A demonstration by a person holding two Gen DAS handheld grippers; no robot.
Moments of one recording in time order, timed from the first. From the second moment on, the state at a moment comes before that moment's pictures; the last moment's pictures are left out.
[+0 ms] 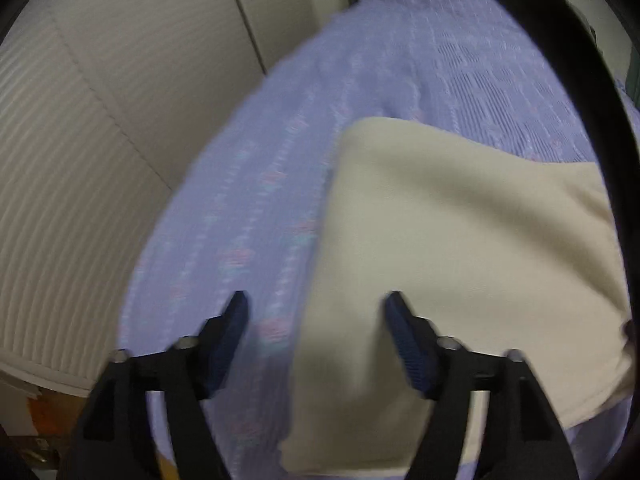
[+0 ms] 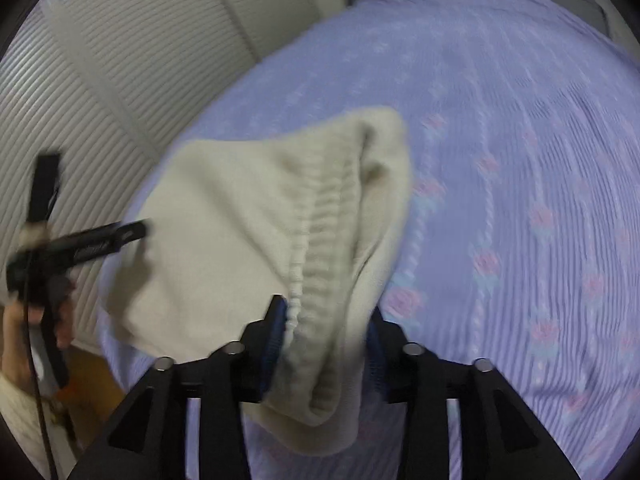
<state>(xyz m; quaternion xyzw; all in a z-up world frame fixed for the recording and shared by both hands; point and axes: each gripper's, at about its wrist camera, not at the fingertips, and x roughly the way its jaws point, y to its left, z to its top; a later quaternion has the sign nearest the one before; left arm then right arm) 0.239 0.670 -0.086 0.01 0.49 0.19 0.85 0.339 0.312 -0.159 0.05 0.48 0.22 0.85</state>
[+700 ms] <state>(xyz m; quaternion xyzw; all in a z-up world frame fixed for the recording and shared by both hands) 0.111 0.402 0.052 0.13 0.29 0.08 0.94 0.195 0.061 0.005 -0.02 0.28 0.09 0.95</state>
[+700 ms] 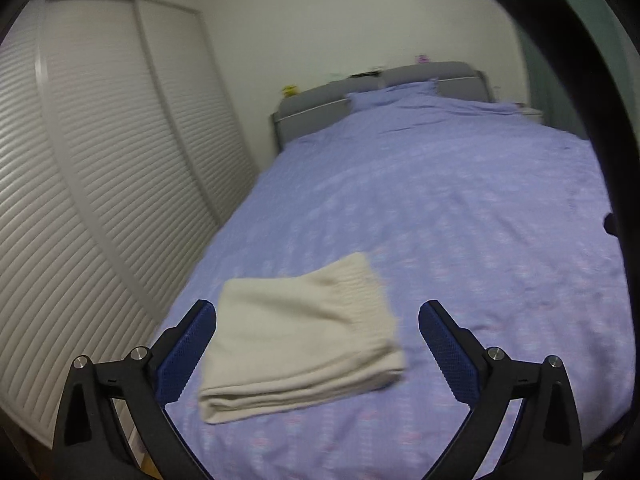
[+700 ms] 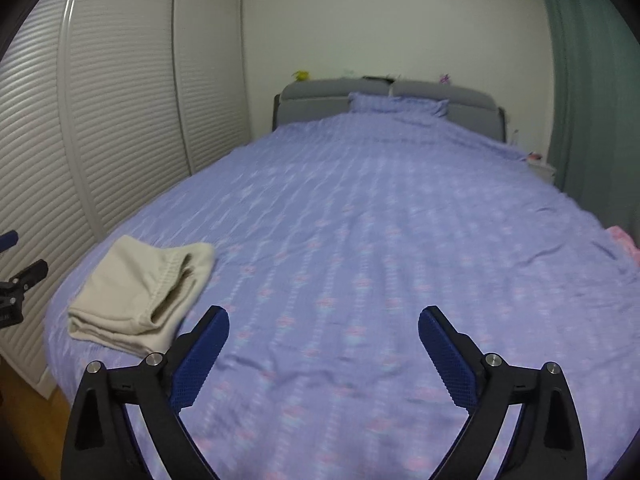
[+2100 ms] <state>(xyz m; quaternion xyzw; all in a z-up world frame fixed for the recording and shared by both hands) -0.035 0.139 0.047 0.05 0.28 -0.05 0.96 -0.011 -0.148 0.003 0.03 0.25 0.07 0.96</state>
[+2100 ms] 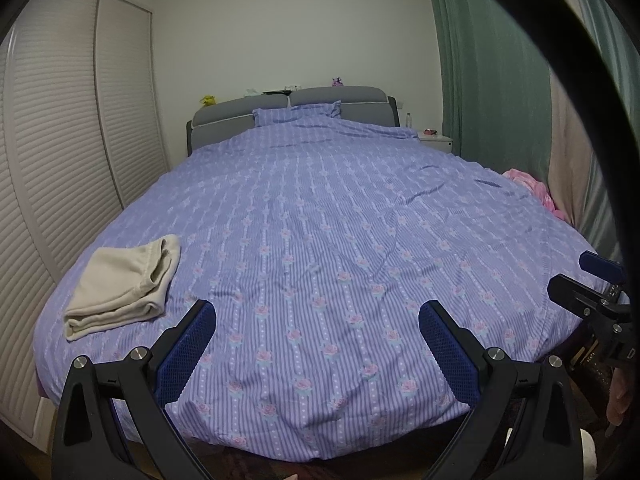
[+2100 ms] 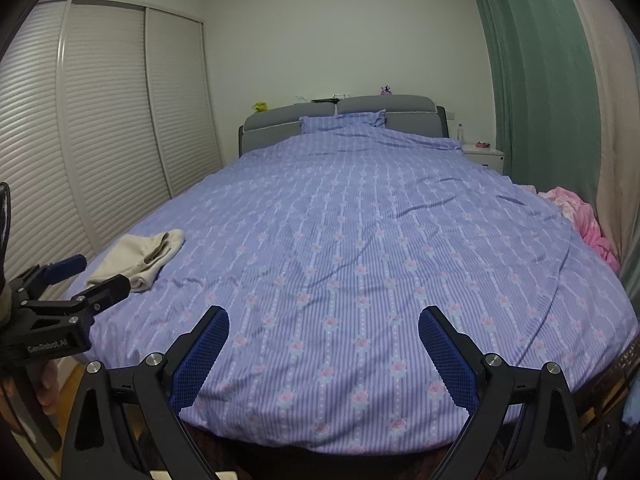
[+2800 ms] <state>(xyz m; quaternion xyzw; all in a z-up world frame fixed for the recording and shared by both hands) -0.036 0.136 0.040 0.05 0.28 -0.05 0.96 0.000 -0.145 -0.007 0.03 0.27 0.07 0.96</state>
